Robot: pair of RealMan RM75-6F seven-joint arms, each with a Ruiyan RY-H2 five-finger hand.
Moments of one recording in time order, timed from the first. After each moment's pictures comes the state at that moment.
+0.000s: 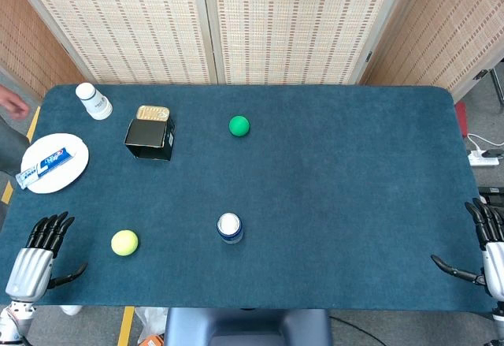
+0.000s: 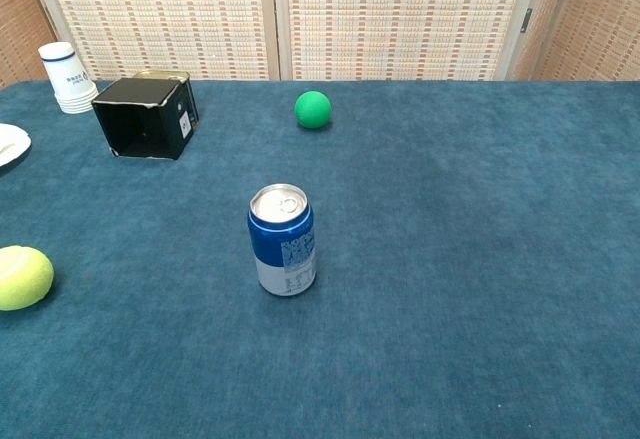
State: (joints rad) left arm -0.08 -1.47 0.02 -0.97 1.62 1.62 -0.31; right arm -0.04 -1.23 0.05 -1.33 -1.55 1.61 0.31
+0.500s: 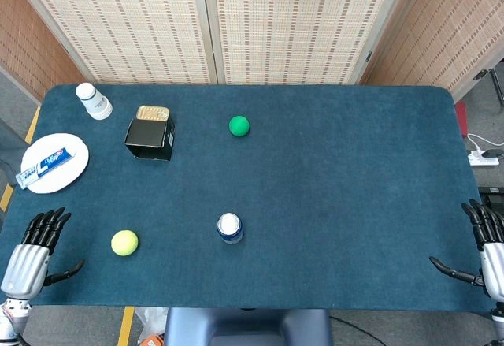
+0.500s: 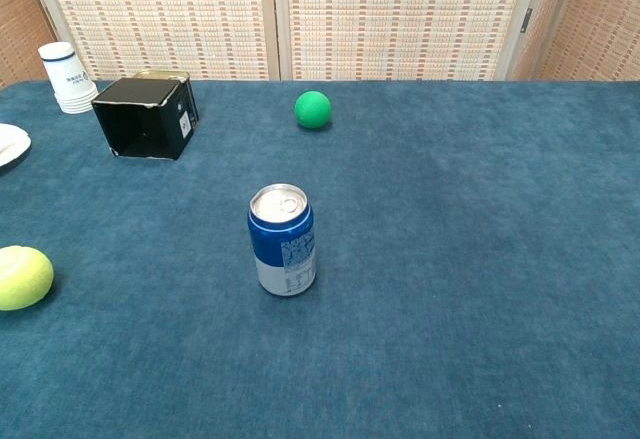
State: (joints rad) left arm -0.10 -1.42 0.01 -1.04 1.63 1.61 -0.28; right arm -0.04 -1.22 0.04 -1.32 -1.56 1.61 0.31
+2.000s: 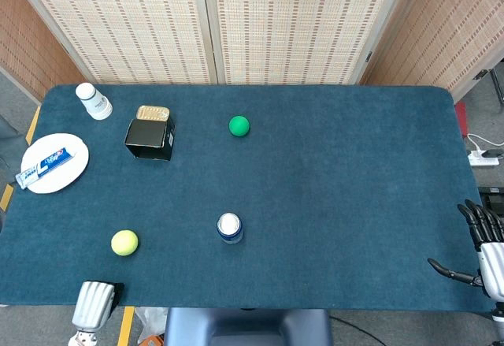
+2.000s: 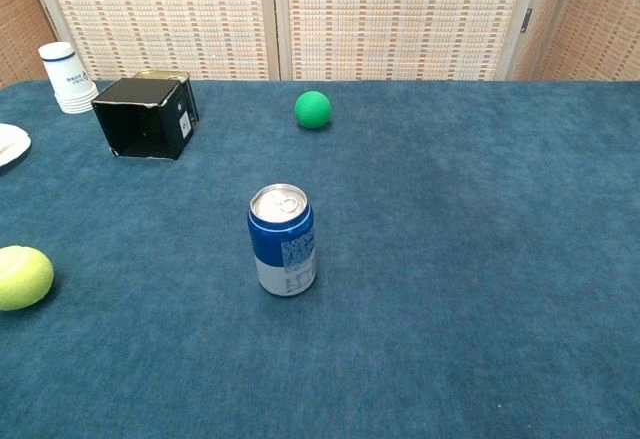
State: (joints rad) left arm 0.06 -1.96 0.11 -0.60 1.68 1.70 -0.11; right arm -0.02 -1.21 0.03 -1.31 -1.58 1.60 0.36
